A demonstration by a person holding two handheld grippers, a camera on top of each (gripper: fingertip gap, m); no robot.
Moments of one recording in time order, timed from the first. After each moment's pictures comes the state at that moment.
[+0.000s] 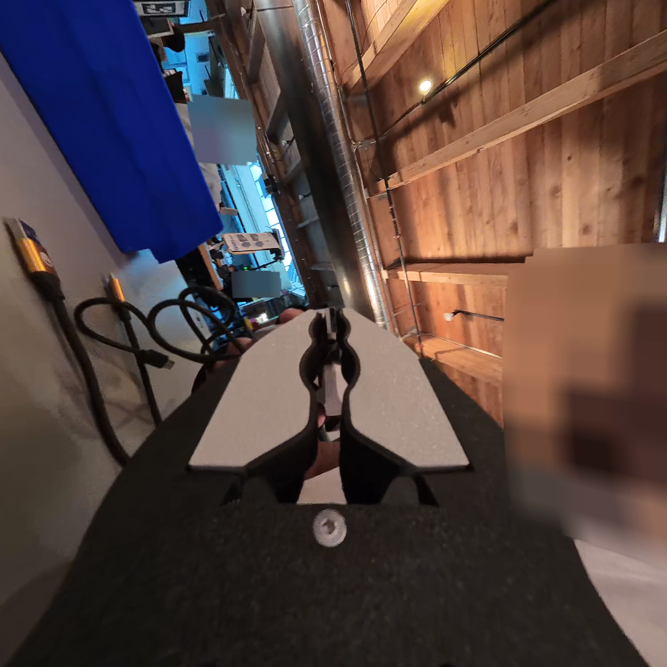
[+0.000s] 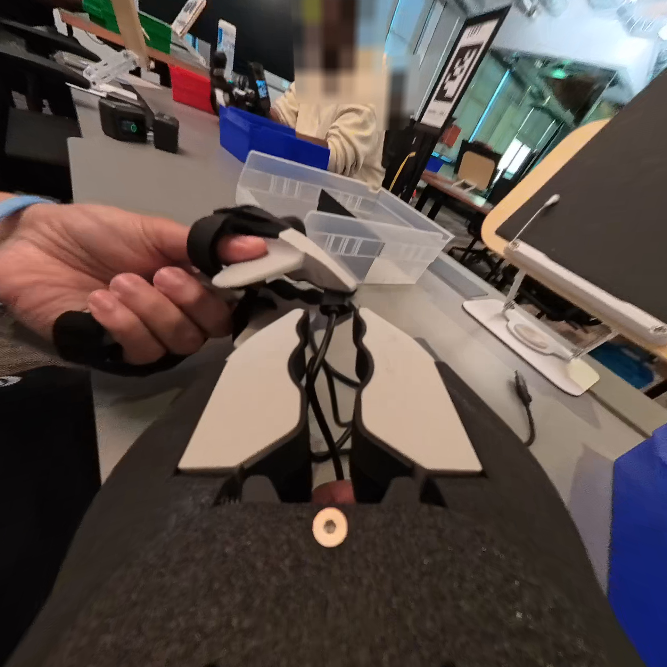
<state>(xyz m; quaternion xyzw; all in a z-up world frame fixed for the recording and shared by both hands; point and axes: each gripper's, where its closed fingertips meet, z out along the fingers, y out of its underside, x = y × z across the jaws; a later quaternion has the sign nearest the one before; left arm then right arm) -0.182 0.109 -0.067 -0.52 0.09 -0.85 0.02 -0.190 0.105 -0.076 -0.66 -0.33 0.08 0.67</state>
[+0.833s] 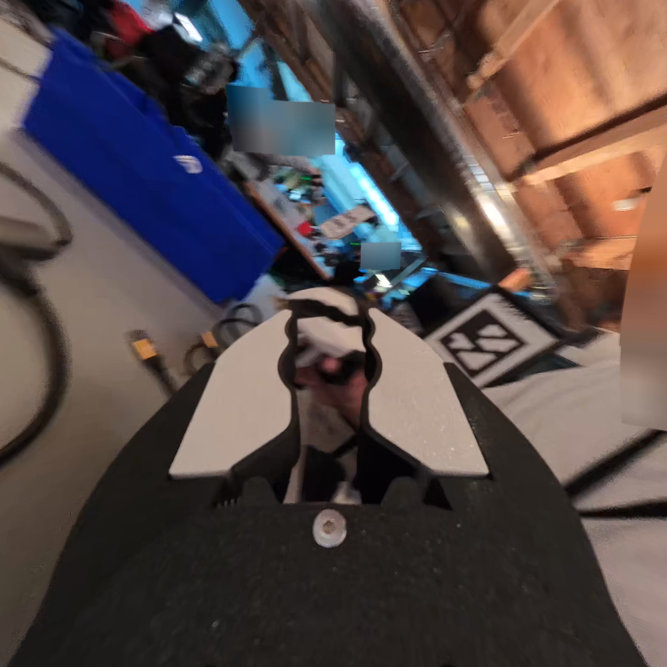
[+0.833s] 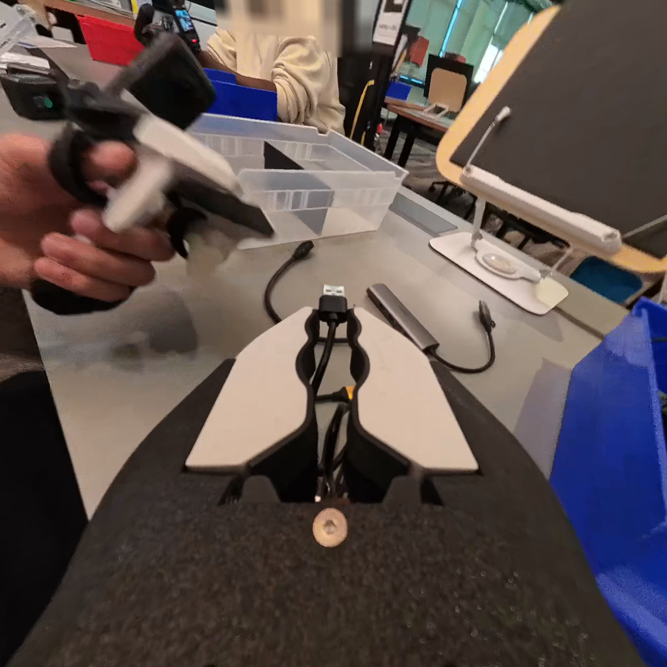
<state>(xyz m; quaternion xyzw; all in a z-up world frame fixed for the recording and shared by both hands) -0.196 0.120 -0.047 -0.58 0.26 -0.74 0.20 -0.136 0.112 -0.079 -0.73 -0.25 0.07 0.63</state>
